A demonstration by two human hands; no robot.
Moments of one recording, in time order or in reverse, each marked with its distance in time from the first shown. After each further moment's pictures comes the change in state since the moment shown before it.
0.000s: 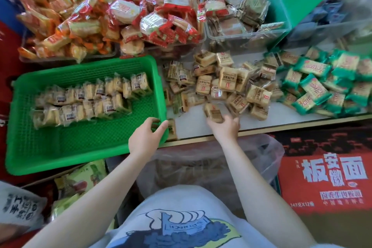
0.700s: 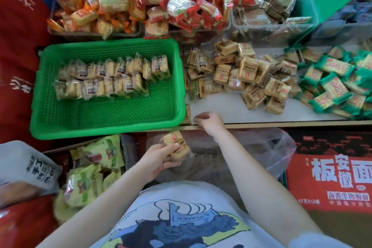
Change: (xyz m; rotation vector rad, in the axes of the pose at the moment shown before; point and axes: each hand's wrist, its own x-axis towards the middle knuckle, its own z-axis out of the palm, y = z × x) left_hand -0.077 -0.058 0.015 -1.149 -0.586 -0.479; right_hand -0.032 -0.018 0.059 0.161 -0.462 -0.091
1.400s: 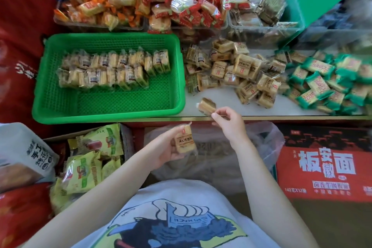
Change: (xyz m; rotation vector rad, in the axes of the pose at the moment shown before) left_hand -0.020 -0.003 0.019 0.022 -0.127 -0.034; right_hand -0.087 0.015 -0.041 0.168 0.193 -0.200
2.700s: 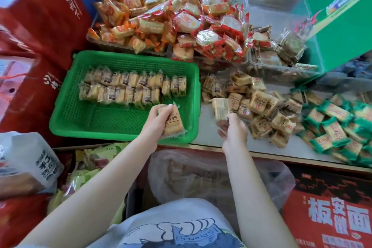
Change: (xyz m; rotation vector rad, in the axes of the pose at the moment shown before) left_hand 0.018 0.108 -0.041 0.005 0.388 0.428; right_hand 0.047 -0.083 0.051 0.538 0.269 0.267
